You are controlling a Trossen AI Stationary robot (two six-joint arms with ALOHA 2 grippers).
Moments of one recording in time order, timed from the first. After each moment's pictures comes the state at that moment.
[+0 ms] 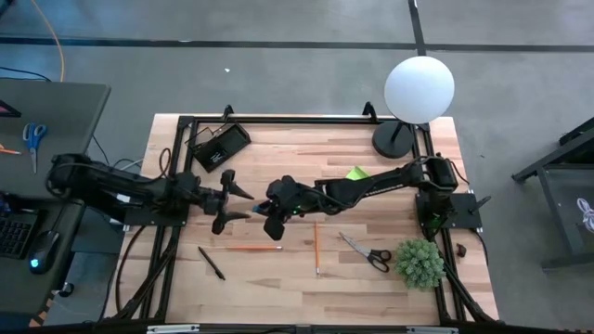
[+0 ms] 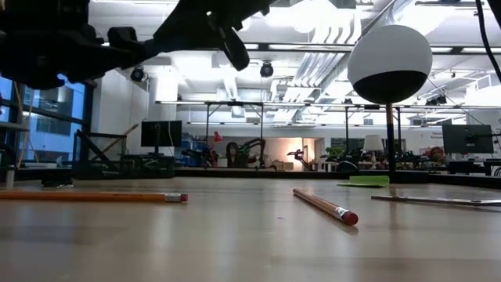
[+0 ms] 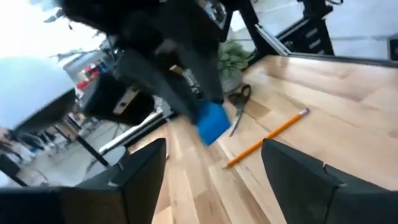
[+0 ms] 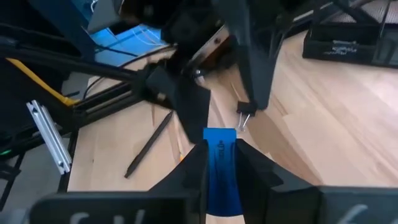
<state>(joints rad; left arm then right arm) 0.05 0.79 0.08 0.64 0.12 0.57 0.13 1.97 1.57 -0.08 0.14 0.49</state>
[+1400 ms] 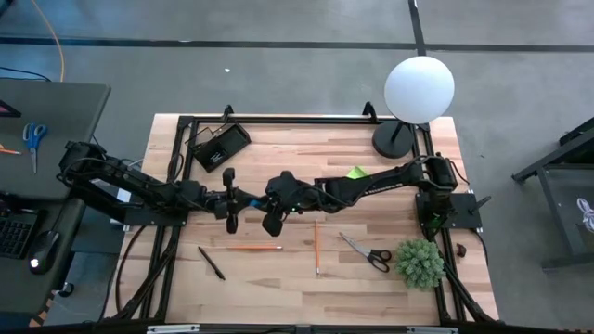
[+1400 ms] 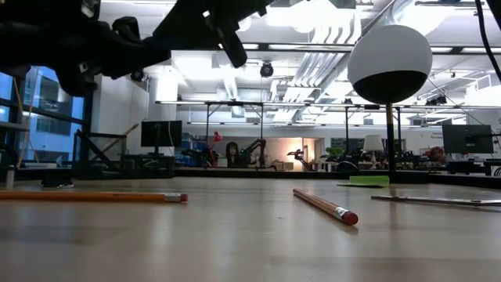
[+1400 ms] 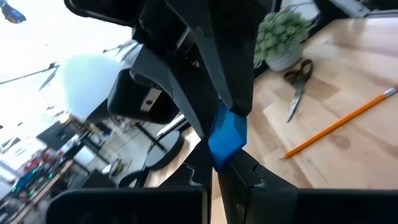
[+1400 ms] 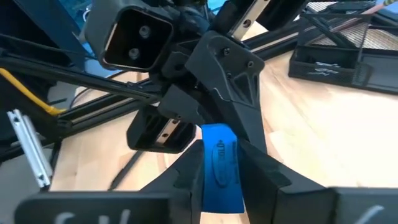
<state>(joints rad) -0.09 1.03 0.12 0.89 -0.27 0.69 0.13 1.97 1.57 -0.05 0.19 0.43</state>
